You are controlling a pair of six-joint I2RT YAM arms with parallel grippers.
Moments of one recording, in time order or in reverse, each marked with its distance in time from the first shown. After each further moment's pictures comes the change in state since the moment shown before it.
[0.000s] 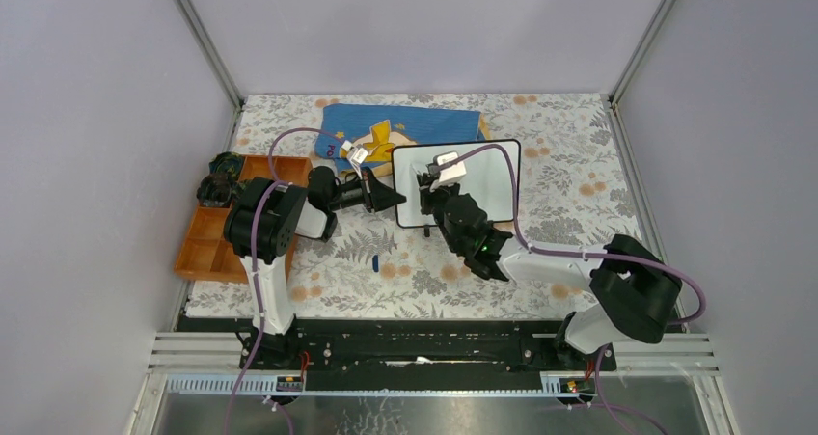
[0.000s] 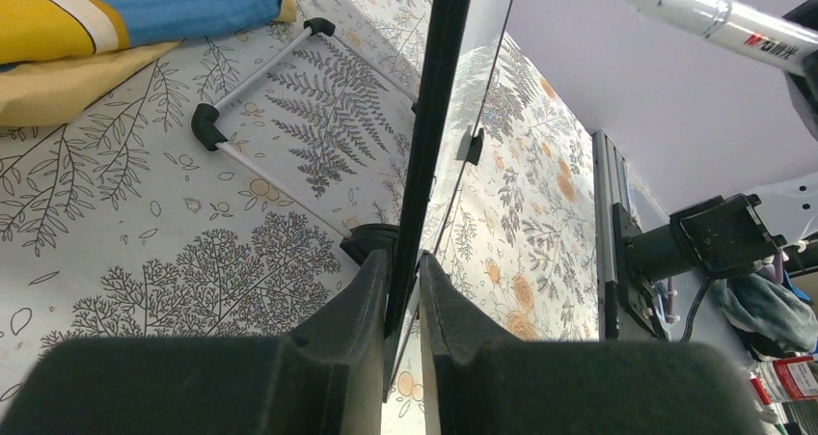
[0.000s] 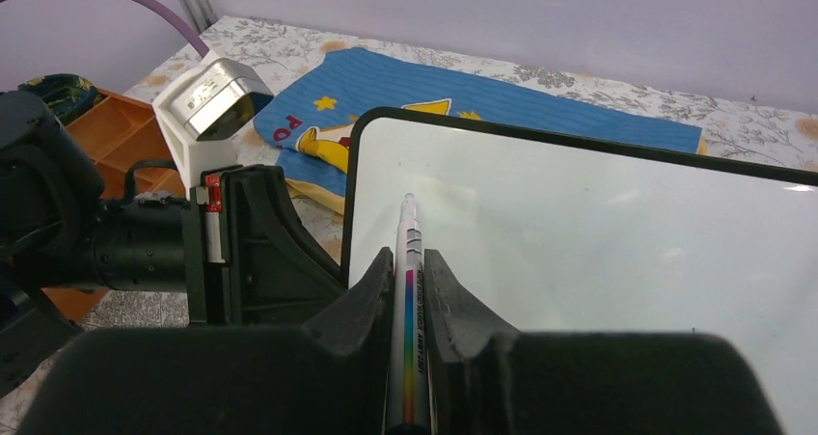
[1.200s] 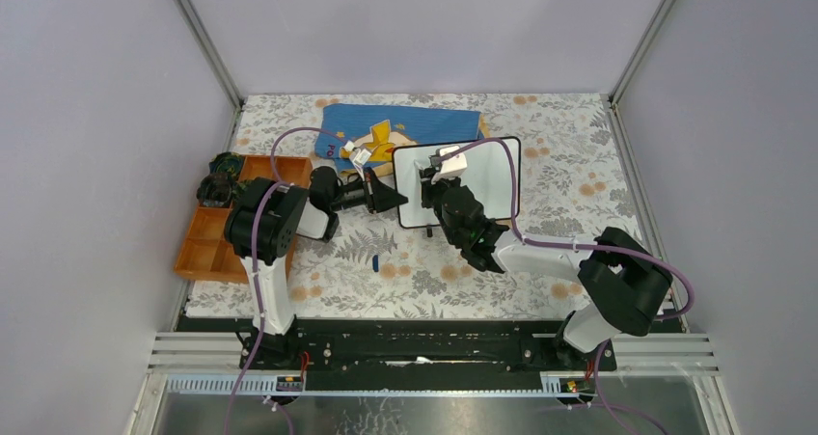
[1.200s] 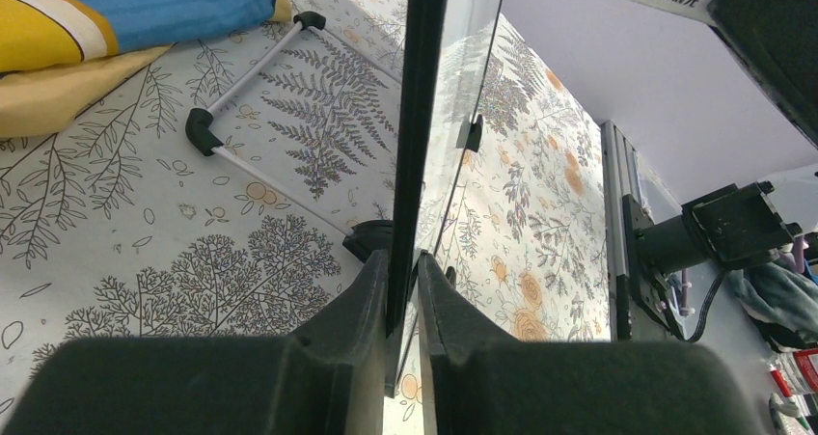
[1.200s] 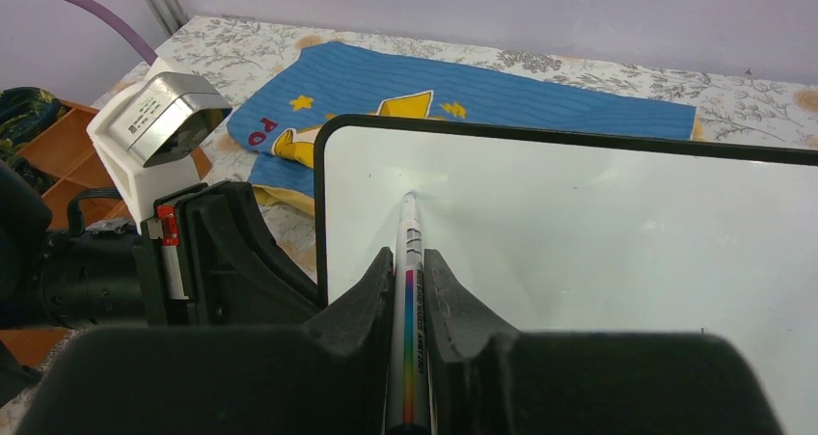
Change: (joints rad) left arm -0.016 -0.005 0.000 -0.014 -0.003 0.043; right arm -0.051 0.067 0.045 -0.007 -0.006 0.048
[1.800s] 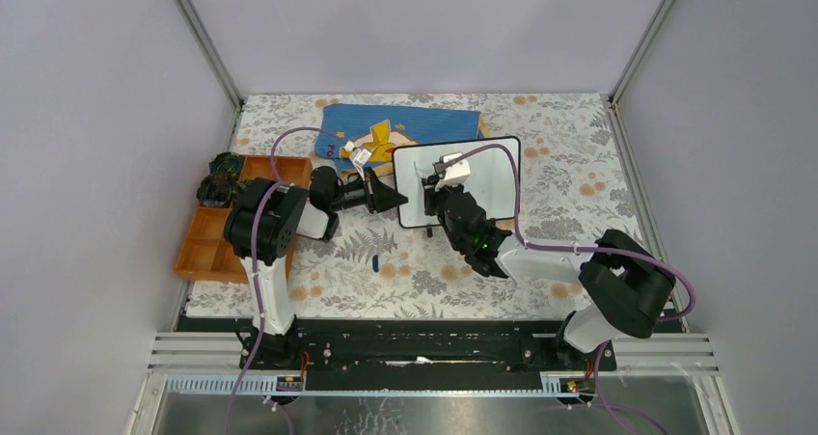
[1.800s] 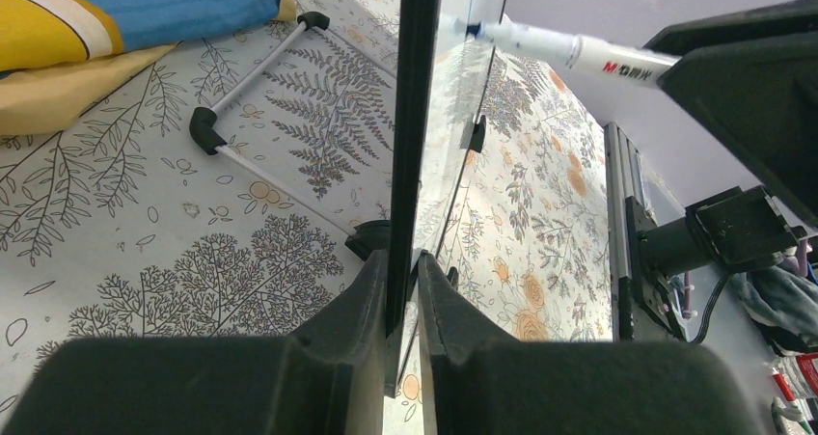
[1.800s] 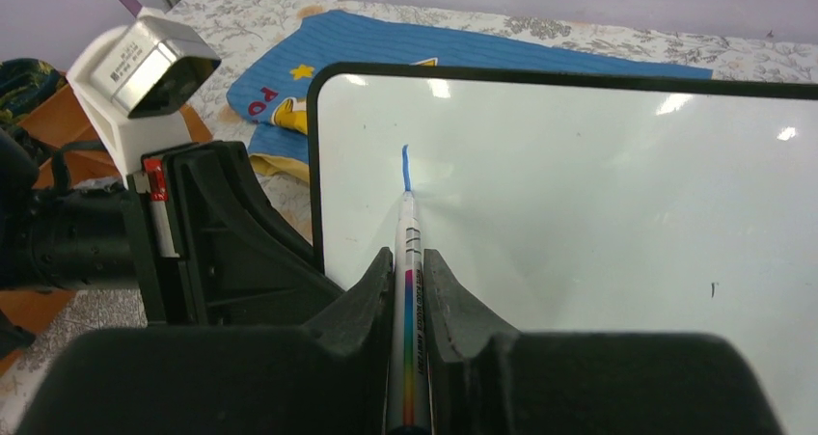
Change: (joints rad) left arm -0.001 -0.004 0.000 -0.014 -0.008 0.006; right arm 0.000 -0.011 -0.052 0.002 -0.013 0.040
